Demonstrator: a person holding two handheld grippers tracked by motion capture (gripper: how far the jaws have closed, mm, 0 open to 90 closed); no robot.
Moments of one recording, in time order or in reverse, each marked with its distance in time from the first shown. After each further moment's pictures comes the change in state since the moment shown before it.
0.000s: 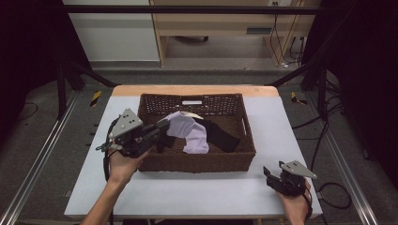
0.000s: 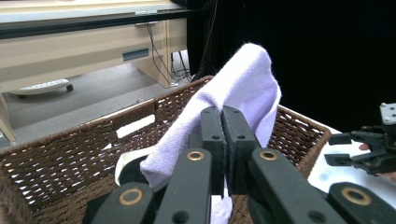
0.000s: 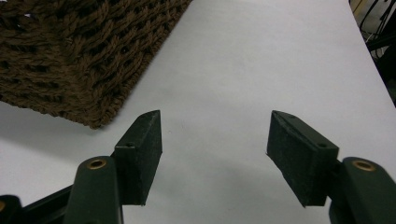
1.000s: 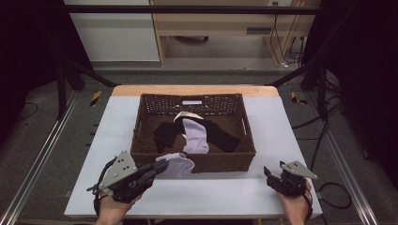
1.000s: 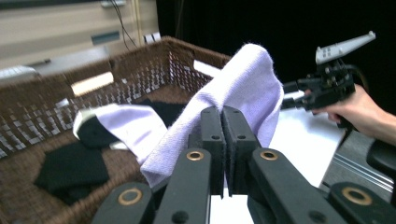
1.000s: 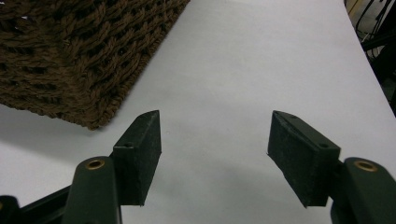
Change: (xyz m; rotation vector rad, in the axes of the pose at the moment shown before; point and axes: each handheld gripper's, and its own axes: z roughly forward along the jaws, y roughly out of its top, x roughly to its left) left arm -0.043 -0.062 -0.043 0.070 -0.100 0.022; right arm 0.000 -0.001 -0.001 -0.003 -0.010 0.008
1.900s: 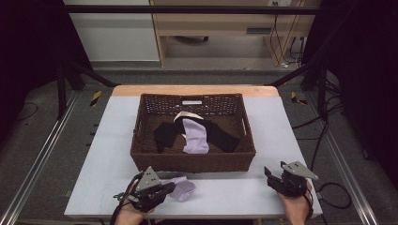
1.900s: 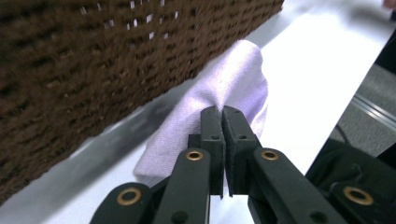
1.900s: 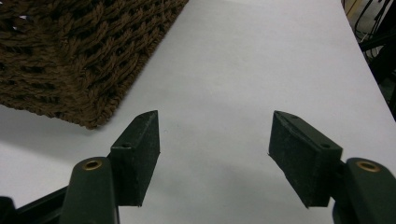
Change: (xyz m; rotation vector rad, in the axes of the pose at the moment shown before) left arm 0.004 -0.082 0.057 0.338 -0.007 -0.063; right arm -0.001 -0.001 -0.001 -0.004 -0.002 0.007
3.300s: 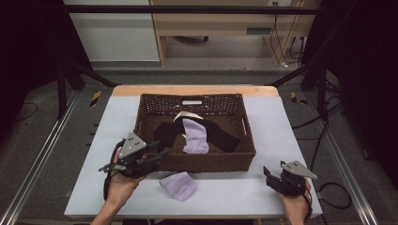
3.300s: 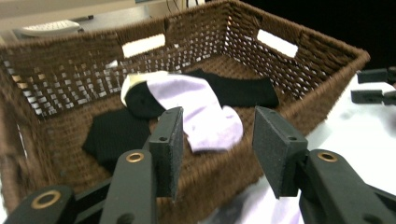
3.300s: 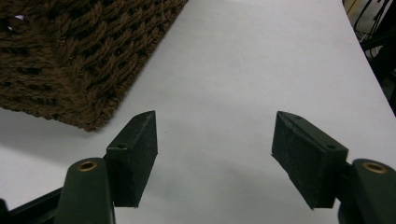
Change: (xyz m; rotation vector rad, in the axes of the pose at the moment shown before) left arm 0.036 0.088 -0.043 -0.221 0.176 -0.035; right arm 0.001 0.001 0.003 -0.001 -0.004 -0.003
